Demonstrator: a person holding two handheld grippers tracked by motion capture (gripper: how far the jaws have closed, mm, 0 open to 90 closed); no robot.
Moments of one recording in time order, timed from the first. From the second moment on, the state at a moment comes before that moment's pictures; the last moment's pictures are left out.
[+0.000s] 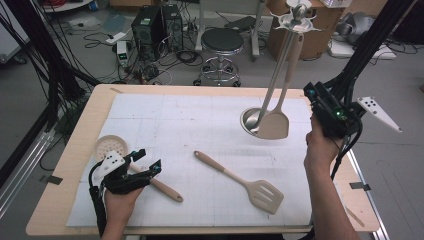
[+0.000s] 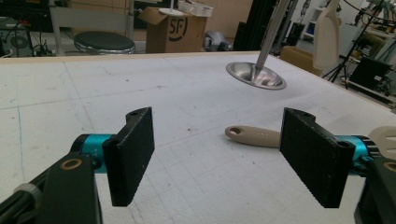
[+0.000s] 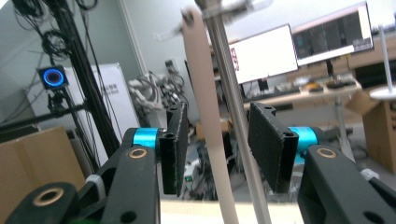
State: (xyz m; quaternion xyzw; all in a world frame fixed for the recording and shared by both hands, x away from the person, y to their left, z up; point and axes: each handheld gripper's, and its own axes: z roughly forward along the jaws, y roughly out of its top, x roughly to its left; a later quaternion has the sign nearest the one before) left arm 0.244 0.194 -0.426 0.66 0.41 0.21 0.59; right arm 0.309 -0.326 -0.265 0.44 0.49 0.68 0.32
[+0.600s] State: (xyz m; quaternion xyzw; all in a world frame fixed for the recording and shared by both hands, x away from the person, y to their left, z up) left arm 0.245 0.196 -0.427 0.66 0.41 0.21 0.59; right arm 0.343 -0.320 -0.250 0.39 0.43 0.74 0.34
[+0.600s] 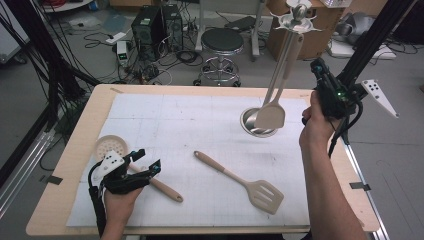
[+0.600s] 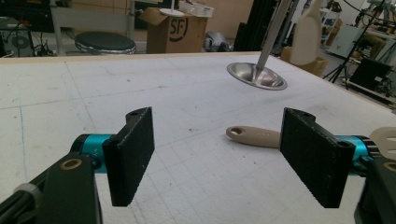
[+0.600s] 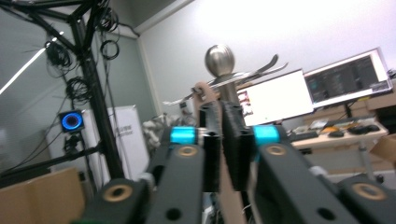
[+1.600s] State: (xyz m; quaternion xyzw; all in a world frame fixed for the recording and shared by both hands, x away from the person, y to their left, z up) left arm 0.244 0.198 -0.426 0.66 0.41 0.22 0.59; right arm 0.395 -0.302 -0.232 0.41 0.44 0.73 0.32
